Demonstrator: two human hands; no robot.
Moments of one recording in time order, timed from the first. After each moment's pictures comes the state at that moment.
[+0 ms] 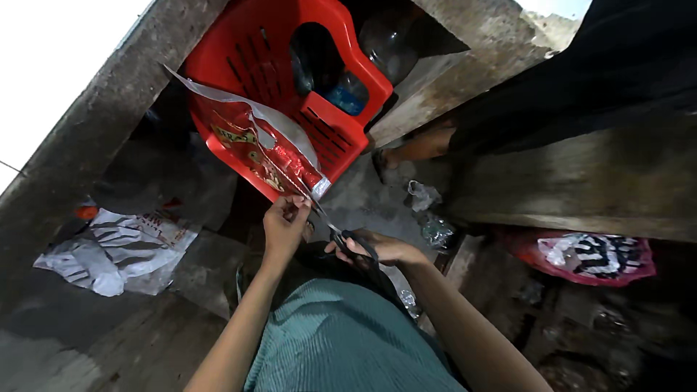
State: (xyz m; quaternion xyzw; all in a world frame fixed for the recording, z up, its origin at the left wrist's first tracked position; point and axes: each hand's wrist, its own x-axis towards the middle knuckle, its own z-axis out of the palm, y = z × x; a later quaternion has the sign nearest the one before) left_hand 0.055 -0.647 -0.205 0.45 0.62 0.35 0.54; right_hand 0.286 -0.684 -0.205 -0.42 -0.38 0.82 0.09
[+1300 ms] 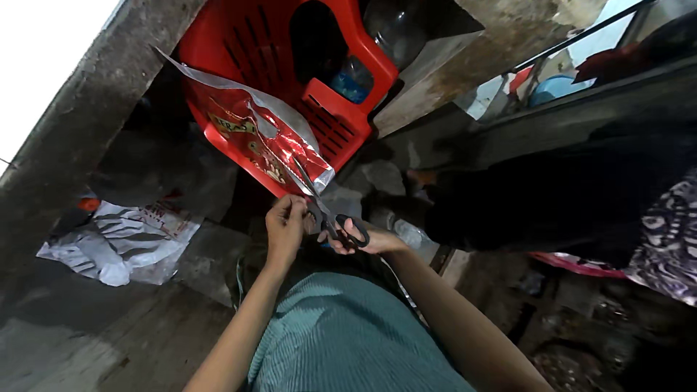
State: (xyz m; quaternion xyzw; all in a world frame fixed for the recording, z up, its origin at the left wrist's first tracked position) left_hand 0.054 -0.660 -0.204 0.43 0.60 0.37 0.56; right_hand 0.270 -0.685 -0.243 -0.33 -0.34 0.86 0.19
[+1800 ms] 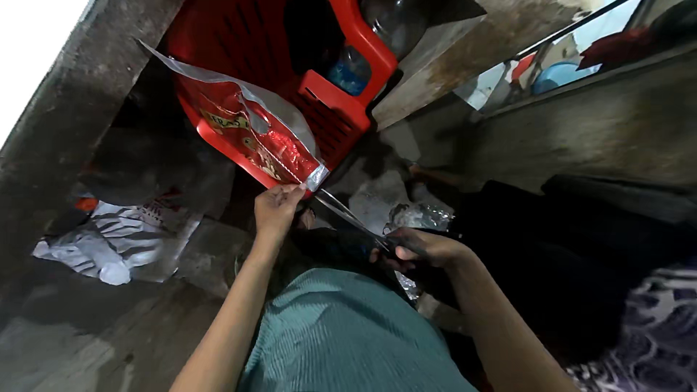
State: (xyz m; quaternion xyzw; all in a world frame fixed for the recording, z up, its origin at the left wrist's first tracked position) left_hand 0.053 -0.628 -0.201 0.37 0.65 0.30 0.59; right_hand 0.352 -0.709 -0.174 -0.44 -0.34 0.83 0.05
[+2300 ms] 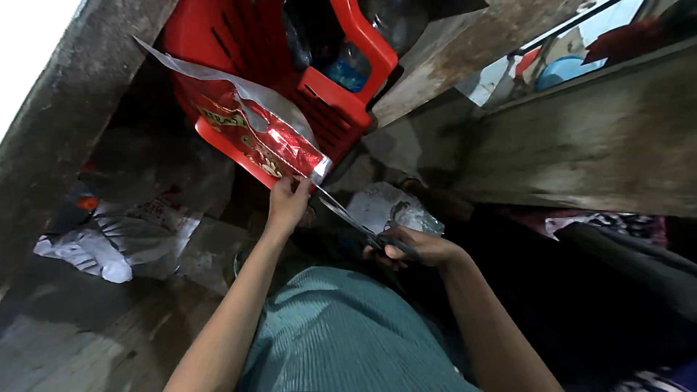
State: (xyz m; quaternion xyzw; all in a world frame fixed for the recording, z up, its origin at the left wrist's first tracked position) left_hand 0.074 -0.615 -0.216 0.37 0.62 0.26 0.64; right_hand 0.341 -0.713 -0.176 -0.45 -0.35 0.82 0.08
